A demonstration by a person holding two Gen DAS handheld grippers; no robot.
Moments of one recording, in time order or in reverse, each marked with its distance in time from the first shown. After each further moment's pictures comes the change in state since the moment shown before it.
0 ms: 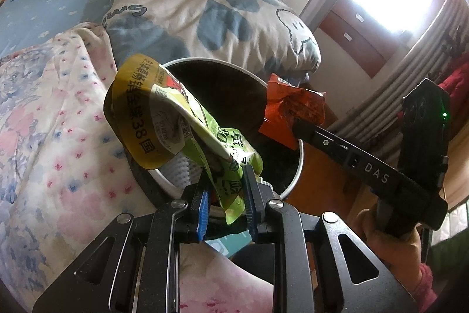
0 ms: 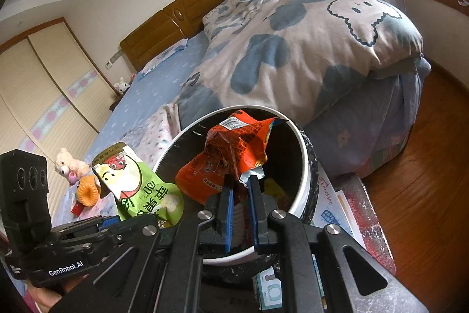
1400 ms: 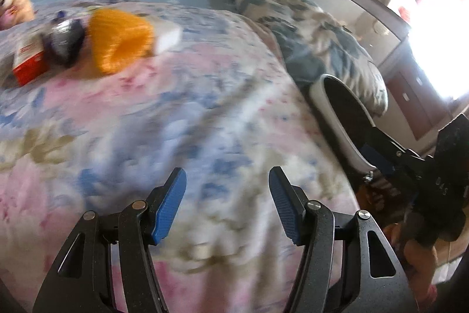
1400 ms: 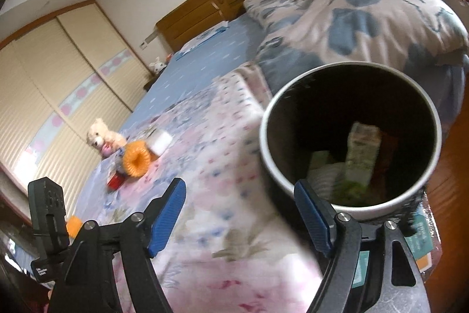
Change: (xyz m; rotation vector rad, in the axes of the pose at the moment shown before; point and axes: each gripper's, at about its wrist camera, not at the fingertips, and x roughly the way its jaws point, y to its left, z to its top) left arm -0.115 0.151 -0.107 -0.337 -0.122 0.238; right arm 0.026 0.119 -0.055 -0.070 0.064 0.163
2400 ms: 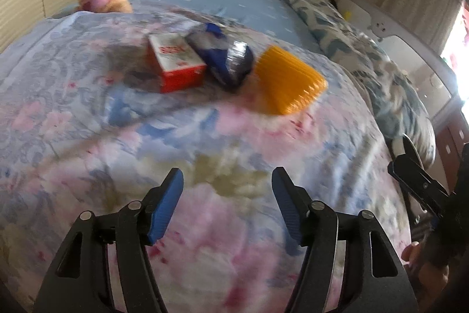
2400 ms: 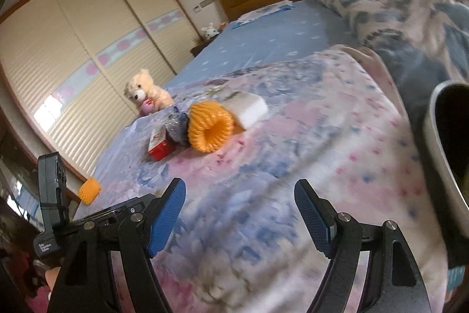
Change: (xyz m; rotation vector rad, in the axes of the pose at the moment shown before) left arm -0.048 0.134 0.013 -0.183 -0.123 0.239; right arm 0.081 0.128 -0.019 -0.224 0.104 0.161
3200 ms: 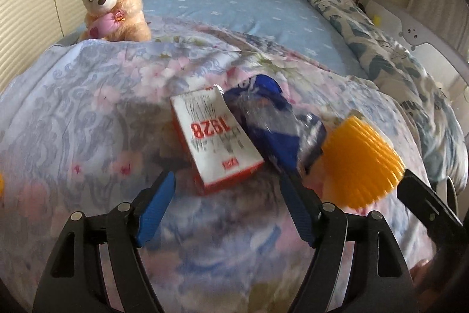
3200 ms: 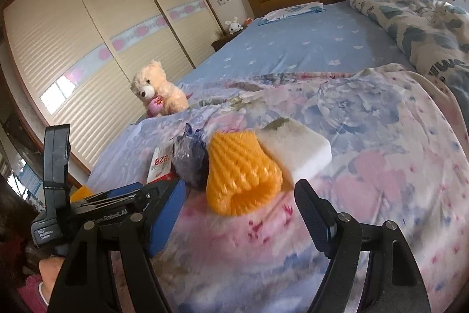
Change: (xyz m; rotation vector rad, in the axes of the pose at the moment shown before) left arm 0.061 0.025 0.086 0.013 -0.033 0.156; right arm 0.099 0.032 0.050 -0.101 0.016 0.059
